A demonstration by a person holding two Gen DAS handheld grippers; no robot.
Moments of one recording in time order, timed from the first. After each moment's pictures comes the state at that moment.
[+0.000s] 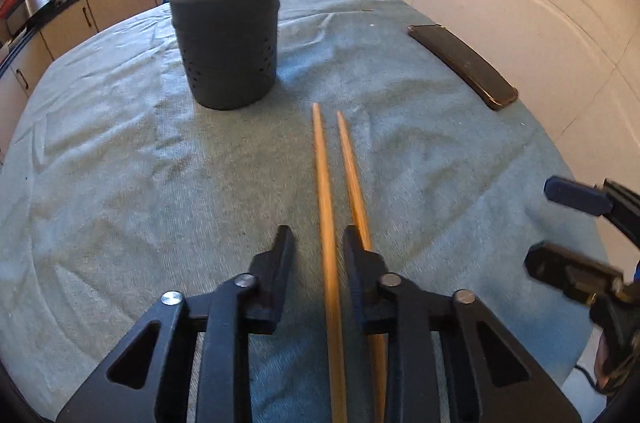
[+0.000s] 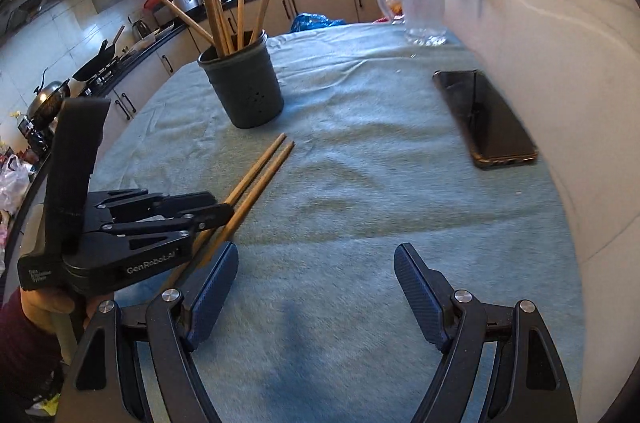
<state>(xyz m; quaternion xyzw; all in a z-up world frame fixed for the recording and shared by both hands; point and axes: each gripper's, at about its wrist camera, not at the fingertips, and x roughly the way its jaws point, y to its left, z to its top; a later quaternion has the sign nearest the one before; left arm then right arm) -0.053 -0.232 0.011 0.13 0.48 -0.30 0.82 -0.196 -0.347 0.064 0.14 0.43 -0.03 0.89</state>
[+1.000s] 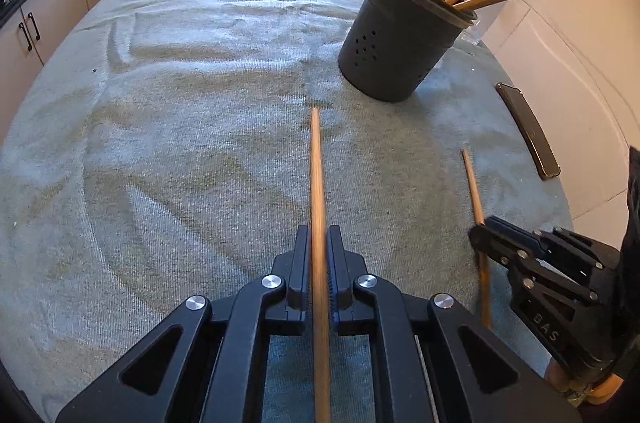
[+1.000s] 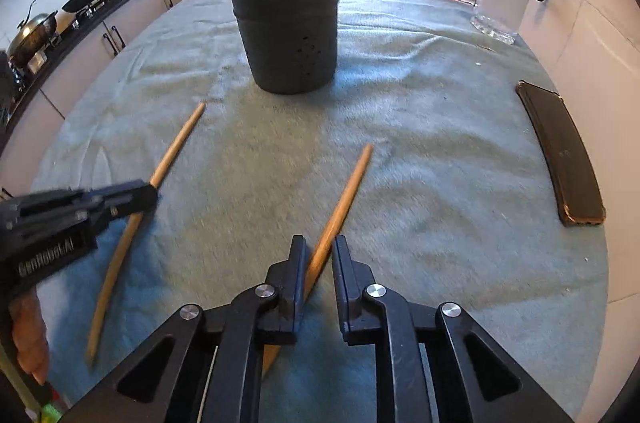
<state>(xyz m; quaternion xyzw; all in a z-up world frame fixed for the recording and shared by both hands) -0.021 -0.147 0.013 0.00 0.53 -0.21 0.82 -0.107 -0.287 0.030 0.05 0.52 -0.02 0.85</state>
